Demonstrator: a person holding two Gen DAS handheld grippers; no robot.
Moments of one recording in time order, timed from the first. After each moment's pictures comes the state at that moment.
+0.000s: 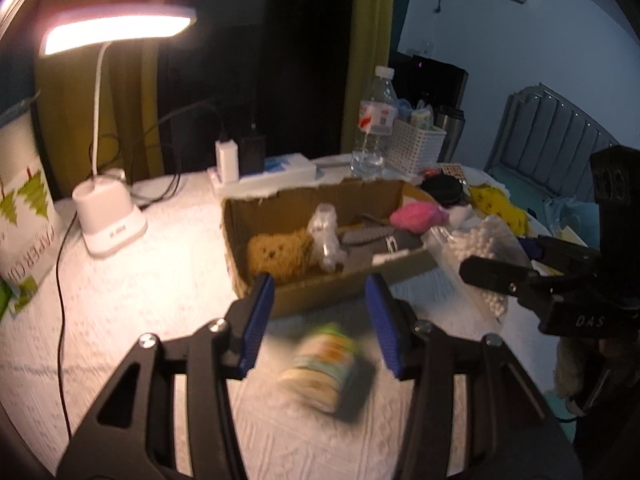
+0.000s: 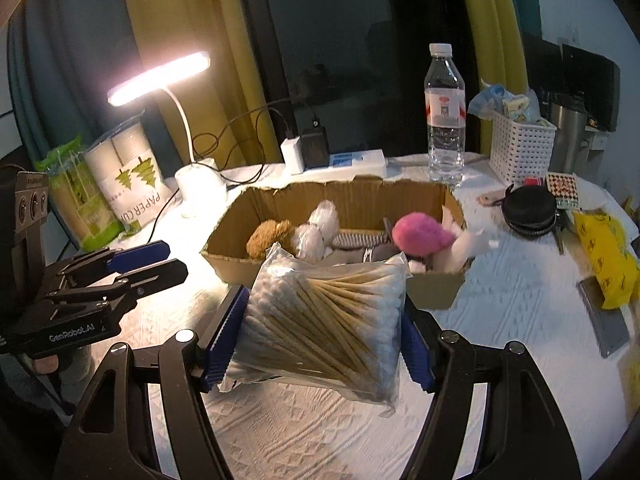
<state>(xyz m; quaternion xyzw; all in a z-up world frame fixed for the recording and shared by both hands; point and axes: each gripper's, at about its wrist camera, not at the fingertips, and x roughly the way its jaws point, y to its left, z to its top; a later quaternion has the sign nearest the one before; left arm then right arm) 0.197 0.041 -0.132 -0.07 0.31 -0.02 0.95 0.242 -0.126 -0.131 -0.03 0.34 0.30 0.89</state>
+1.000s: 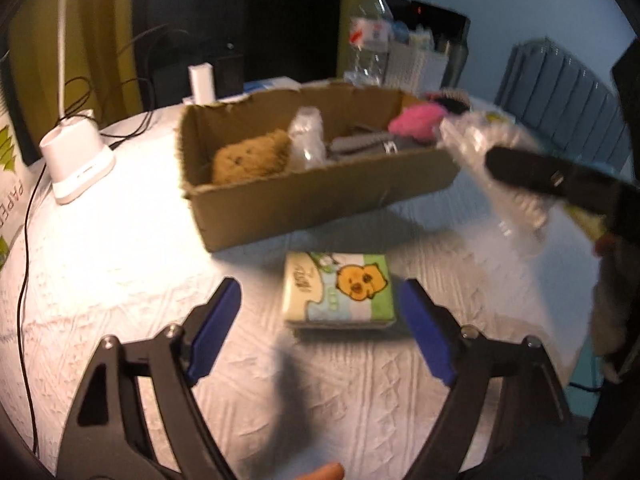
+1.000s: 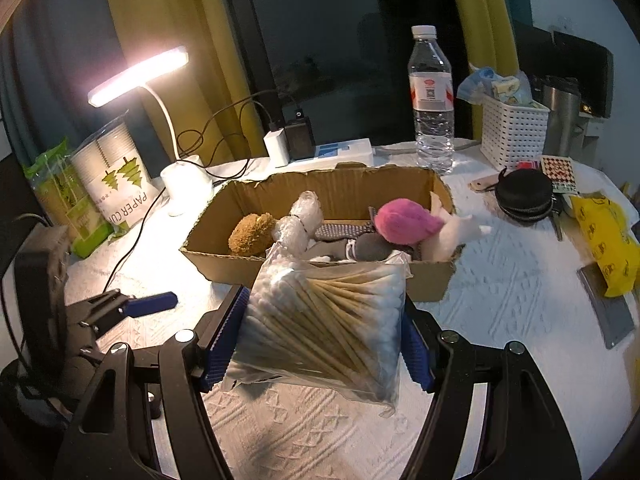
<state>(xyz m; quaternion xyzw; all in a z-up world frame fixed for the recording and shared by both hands) 0.210 0.006 -0.203 -0.04 0.41 -0.03 0.91 0.247 -0.137 -0.144 -0.02 0.35 0.28 0.89</state>
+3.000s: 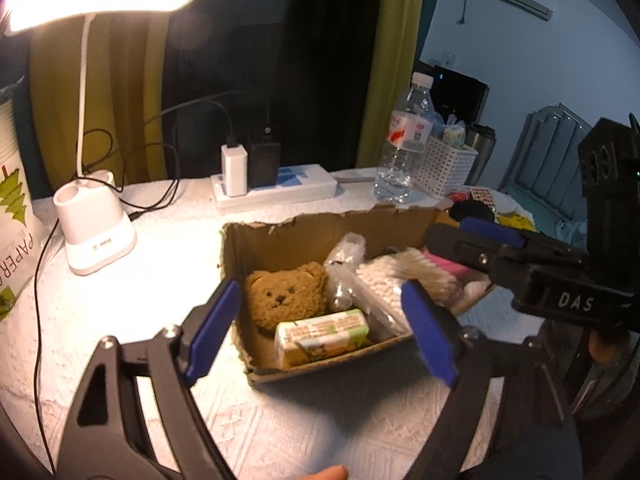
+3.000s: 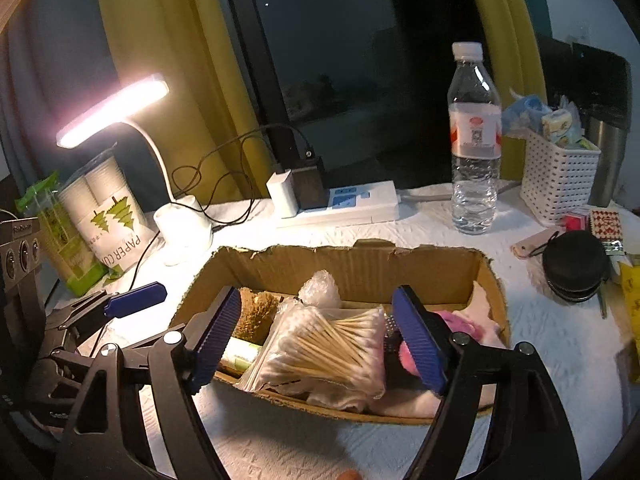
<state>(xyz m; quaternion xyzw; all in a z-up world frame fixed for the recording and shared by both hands) 0.252 0.053 -0.149 -0.11 0.30 0.00 0.95 0.321 -0.091 -0.135 -0.01 0.31 0.31 0.90</state>
